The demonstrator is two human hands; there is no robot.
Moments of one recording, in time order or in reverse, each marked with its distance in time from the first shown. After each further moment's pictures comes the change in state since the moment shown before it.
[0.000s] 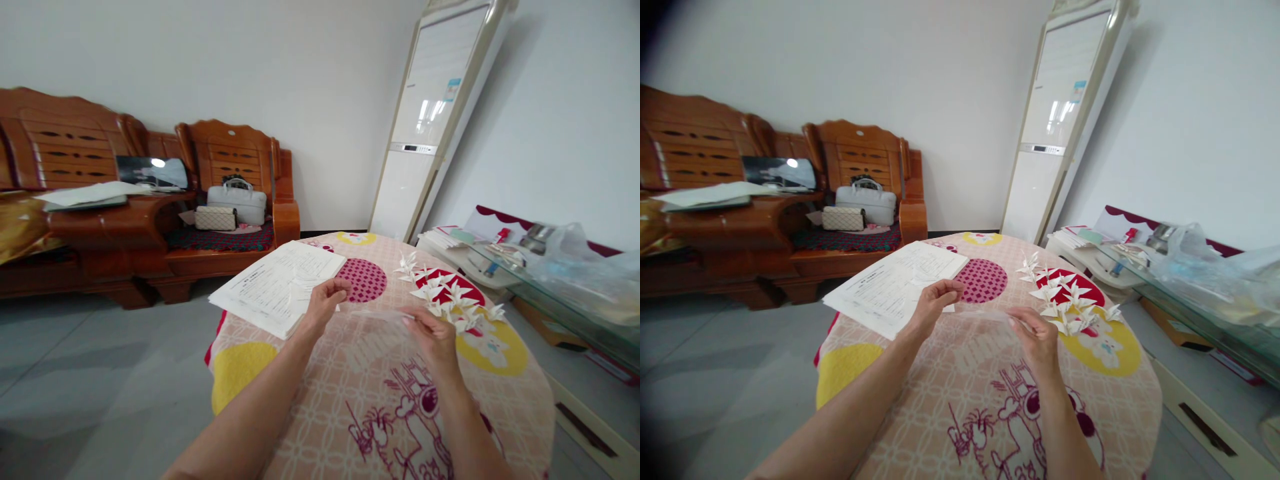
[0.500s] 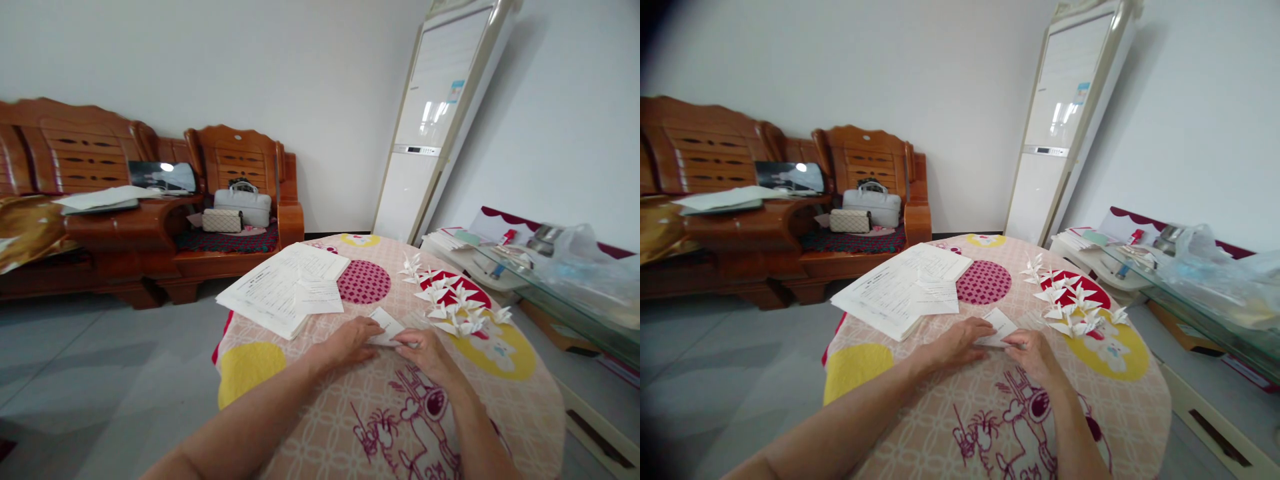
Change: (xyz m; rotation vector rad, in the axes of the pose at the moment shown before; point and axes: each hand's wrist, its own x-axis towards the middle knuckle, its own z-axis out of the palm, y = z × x) left_hand -0.035 -0.028 0.017 0.895 -0.681 0.379; right_hand -0.001 0.014 -0.013 -0.322 -0.535 0.043
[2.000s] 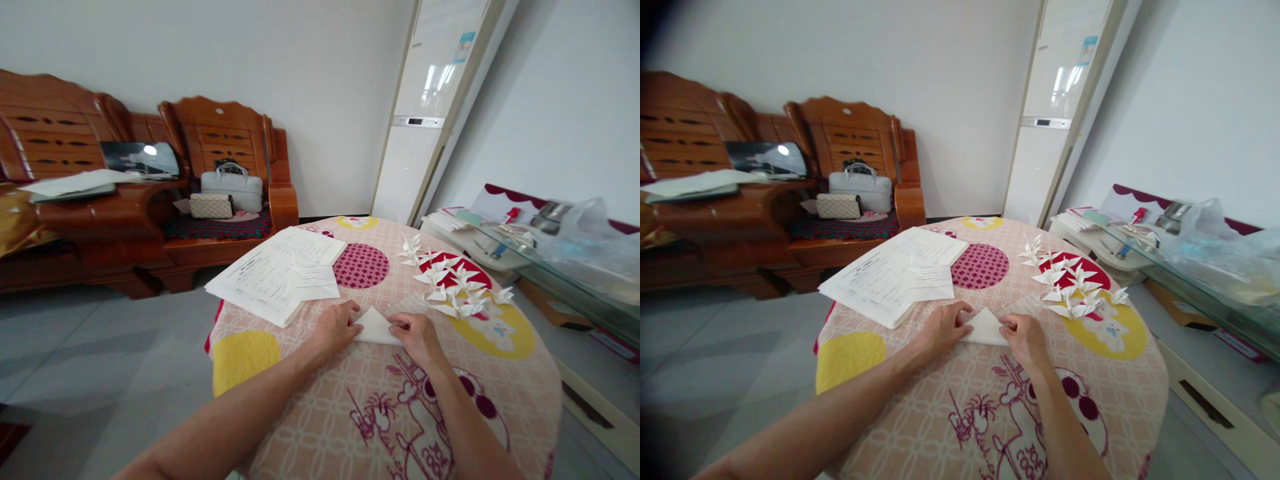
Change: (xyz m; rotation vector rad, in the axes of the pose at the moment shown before) left_hand -0.012 0.002 0.000 0.032 0.119 -0.550; right_hand 0.003 0.000 0.023 -0.157 0.141 0.348
